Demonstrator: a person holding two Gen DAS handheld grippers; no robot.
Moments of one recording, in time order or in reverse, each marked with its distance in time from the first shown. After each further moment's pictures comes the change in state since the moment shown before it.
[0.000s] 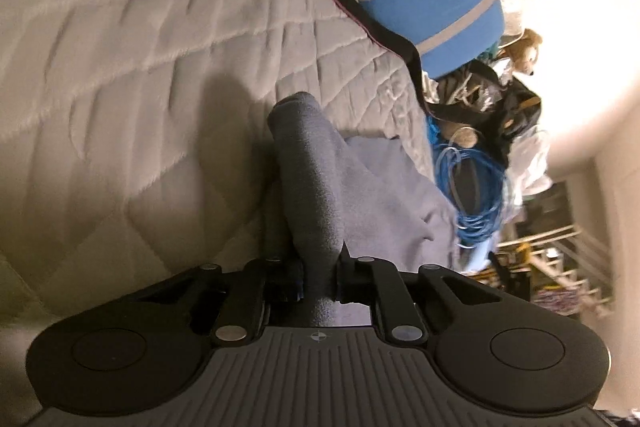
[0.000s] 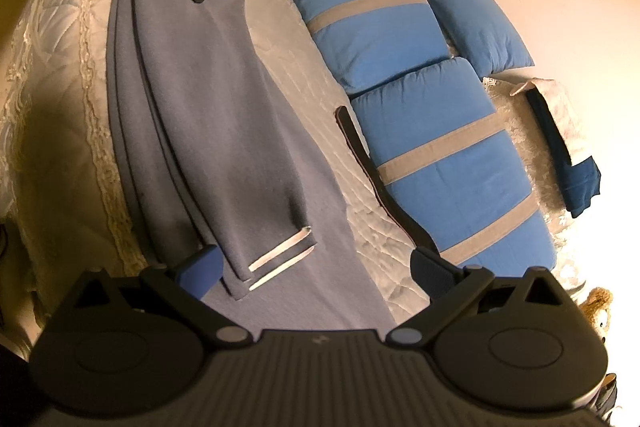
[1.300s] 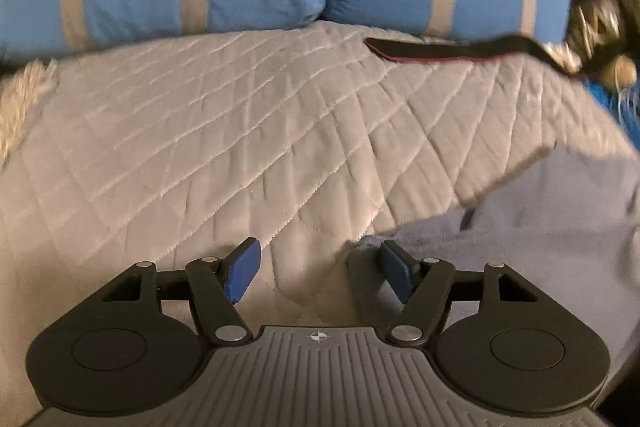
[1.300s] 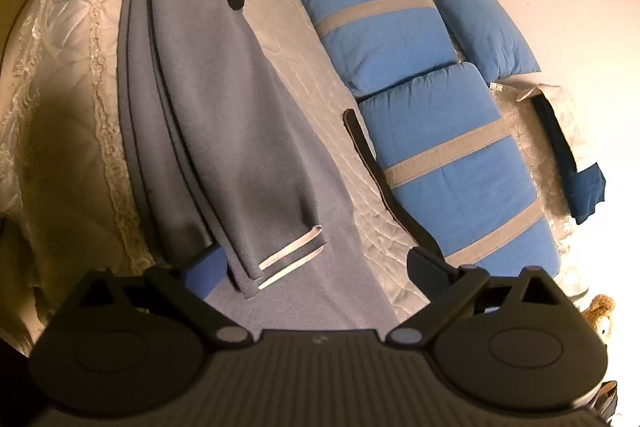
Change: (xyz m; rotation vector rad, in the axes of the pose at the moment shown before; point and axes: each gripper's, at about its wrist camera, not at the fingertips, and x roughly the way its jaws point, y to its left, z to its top) left arm 0.003 -0.074 0.008 0.413 -0.269 0.712; right arm 0.000 0.004 0.000 -0.013 -0.005 0.019
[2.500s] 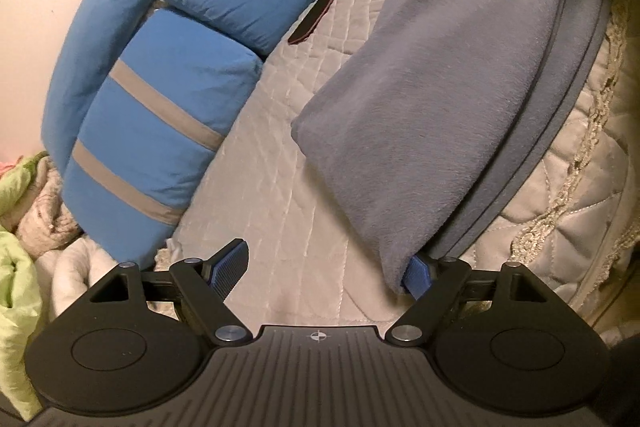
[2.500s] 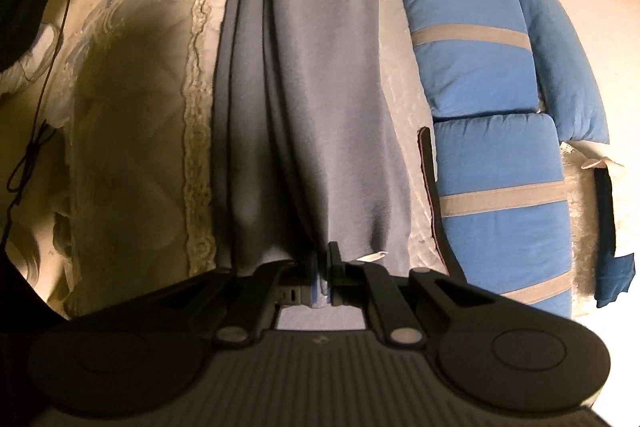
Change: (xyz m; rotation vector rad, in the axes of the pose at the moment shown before) left arm -0.054 -0.132 -0.130 0.950 -0.041 0.538; right arm 0.008 0.035 0.013 -0.314 0.039 0.146
